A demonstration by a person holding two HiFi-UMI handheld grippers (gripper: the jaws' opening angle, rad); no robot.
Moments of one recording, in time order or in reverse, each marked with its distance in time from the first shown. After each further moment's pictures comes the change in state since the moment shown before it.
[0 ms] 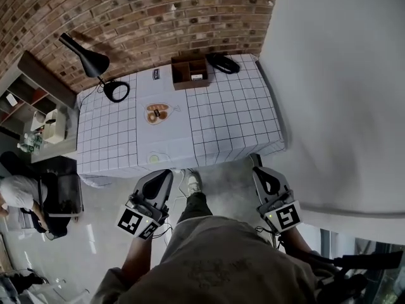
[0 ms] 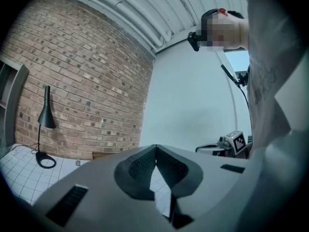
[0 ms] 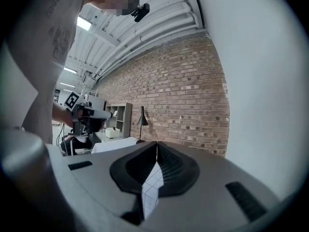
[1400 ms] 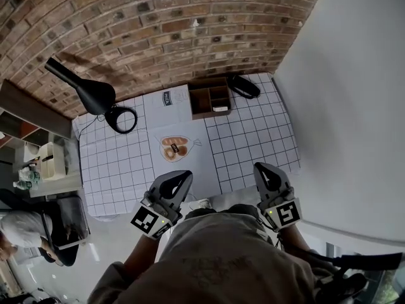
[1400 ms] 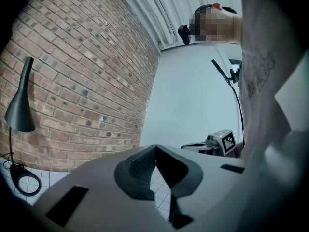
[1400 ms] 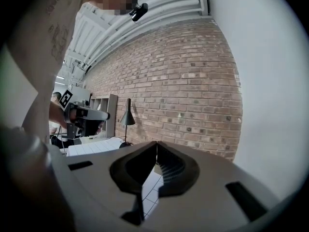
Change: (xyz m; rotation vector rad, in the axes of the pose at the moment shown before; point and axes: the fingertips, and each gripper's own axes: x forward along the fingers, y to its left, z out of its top) left arm 0.107 0.194 0.042 -0.048 -0.031 -0.216; right arm 0.246 -0.029 0.021 -0.014 0.065 -0.100
